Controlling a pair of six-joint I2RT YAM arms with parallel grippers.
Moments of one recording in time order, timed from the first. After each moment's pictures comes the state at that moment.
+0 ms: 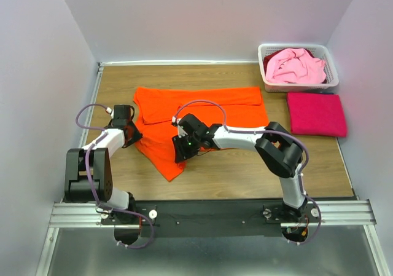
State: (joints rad) left arm 0.02 1.46 0.71 -0.24 -0.07 -0.53; right arm 0.96 2.05 1.35 -0.21 -0.30 0.44
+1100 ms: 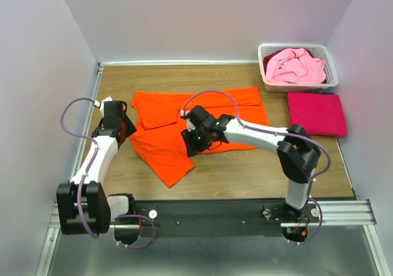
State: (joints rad) left arm 0.03 1.24 0.76 -0.40 -0.16 -0.51; right arm 0.94 1.90 1.35 -0.49 -0.20 0.36
